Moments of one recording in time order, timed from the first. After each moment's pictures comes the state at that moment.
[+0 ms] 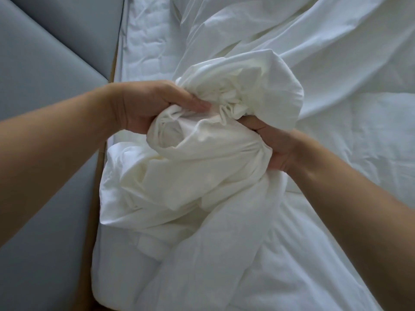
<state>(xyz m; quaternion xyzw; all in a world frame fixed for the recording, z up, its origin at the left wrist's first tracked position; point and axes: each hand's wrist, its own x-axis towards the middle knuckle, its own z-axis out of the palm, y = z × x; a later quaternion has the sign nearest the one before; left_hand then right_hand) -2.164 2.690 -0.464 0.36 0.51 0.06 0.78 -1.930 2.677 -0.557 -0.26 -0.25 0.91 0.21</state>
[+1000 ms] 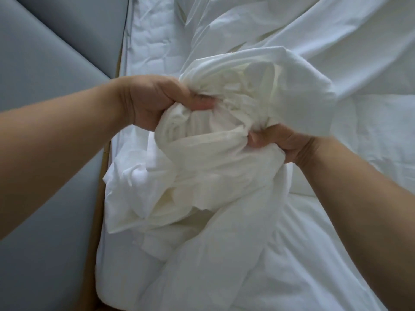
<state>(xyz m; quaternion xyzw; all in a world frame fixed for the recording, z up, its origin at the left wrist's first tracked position) -2.164 2.695 -0.459 0.34 0.47 0.07 0.81 -1.921 2.692 -0.551 -0.08 -0.32 0.94 0.11</state>
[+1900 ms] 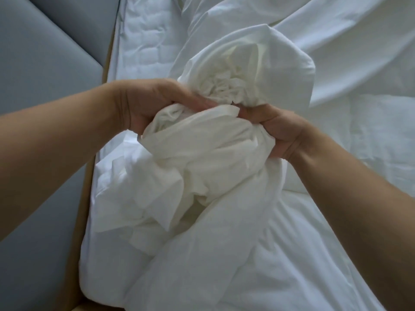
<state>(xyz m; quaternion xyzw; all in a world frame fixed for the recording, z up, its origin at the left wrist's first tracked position) -2.166 2.680 -0.477 0.32 0.39 0.04 0.86 -1.929 2.692 -0.554 -0.21 -0.26 0.93 0.14</state>
